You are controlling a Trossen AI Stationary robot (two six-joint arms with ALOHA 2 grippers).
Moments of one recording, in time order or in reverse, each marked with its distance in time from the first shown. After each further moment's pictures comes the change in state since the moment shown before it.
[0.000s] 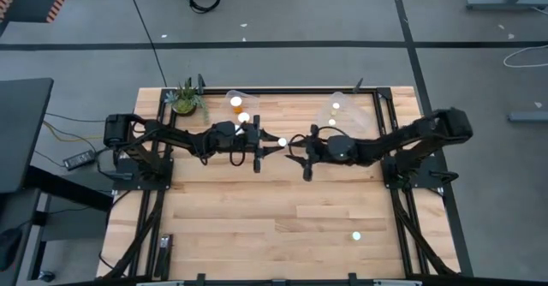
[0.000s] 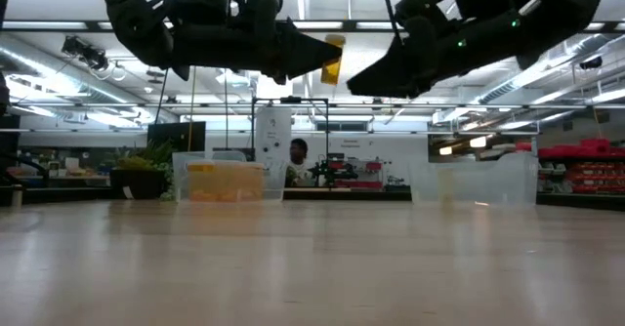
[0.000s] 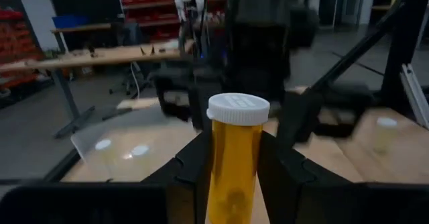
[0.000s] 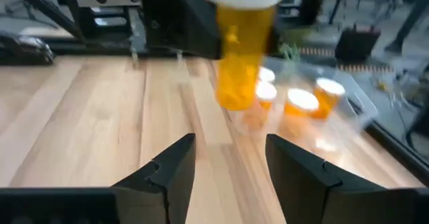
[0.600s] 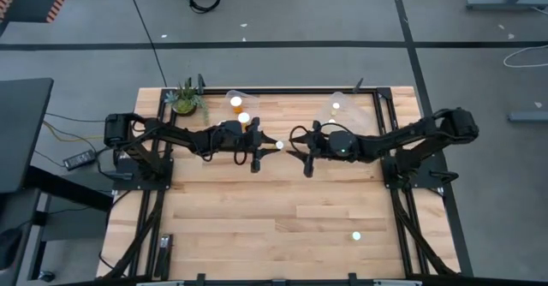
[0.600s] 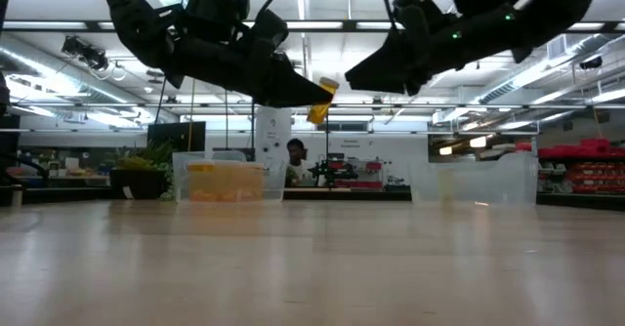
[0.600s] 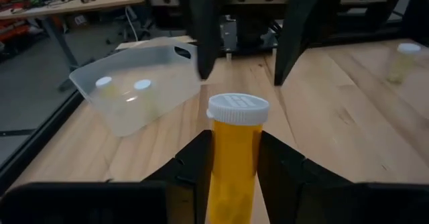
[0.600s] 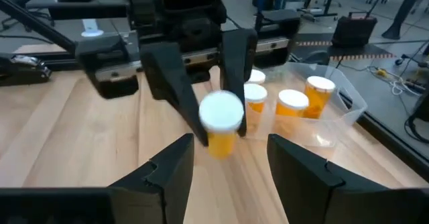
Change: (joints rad) left arm 0.031 0.000 0.000 -0.231 0.004 0.059; right arm -0.030 -0.044 0.025 -0.065 -0.018 0.063
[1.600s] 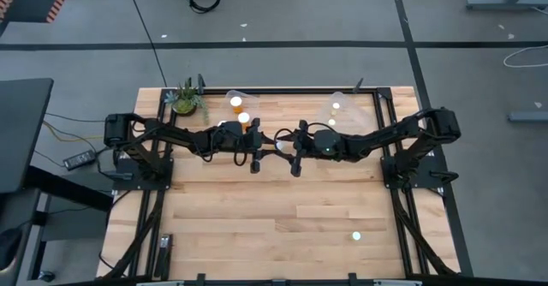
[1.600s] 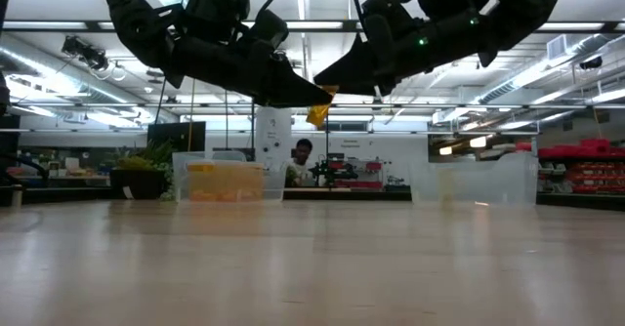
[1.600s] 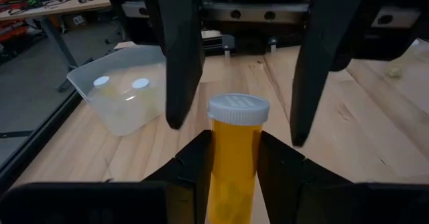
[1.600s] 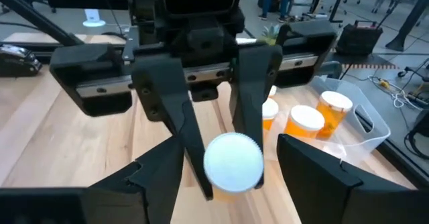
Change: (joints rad) left arm -0.003 0.000 0.000 -0.010 0.001 0.020; right arm -0.018 0.164 0.139 0.020 -0.026 -0.069
